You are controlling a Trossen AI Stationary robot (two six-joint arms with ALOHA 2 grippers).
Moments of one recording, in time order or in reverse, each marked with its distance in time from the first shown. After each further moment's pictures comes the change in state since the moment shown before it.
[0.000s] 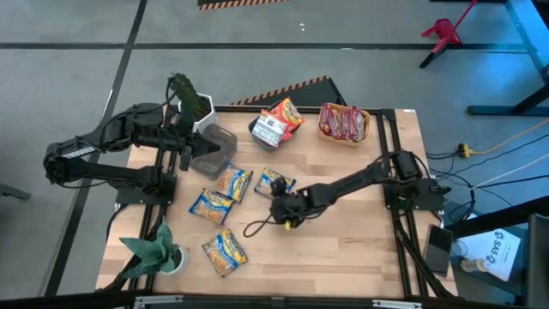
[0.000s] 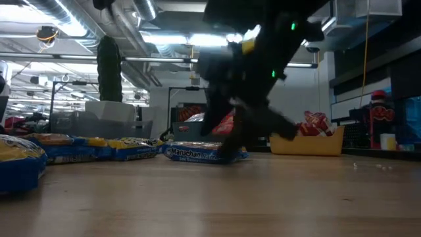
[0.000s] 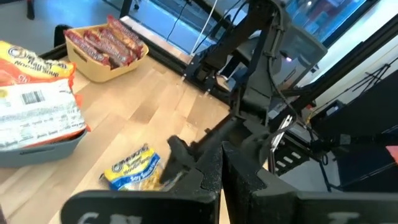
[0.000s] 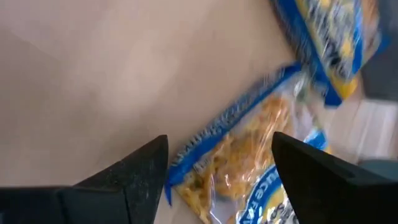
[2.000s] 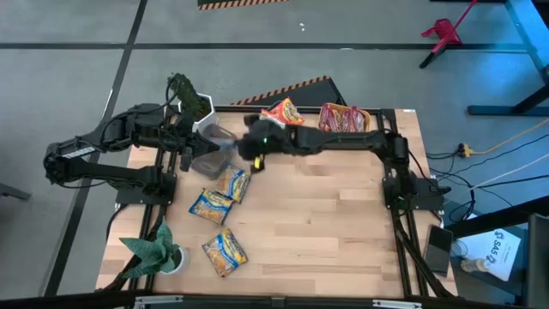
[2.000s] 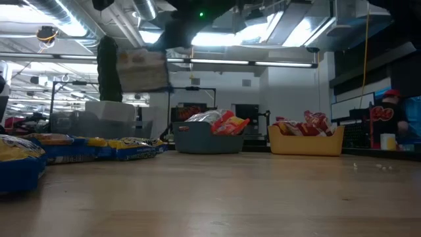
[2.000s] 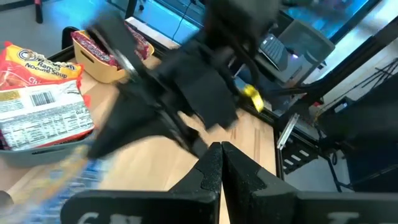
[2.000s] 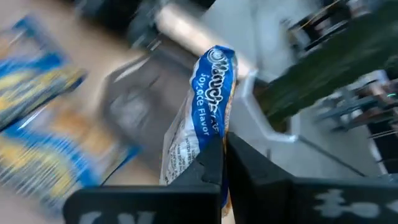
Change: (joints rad) left arm 0.000 0.000 0.000 -0.017 -0.018 0.026; right arm -0.334 0.045 0.577 0.003 -0.207 -0.153
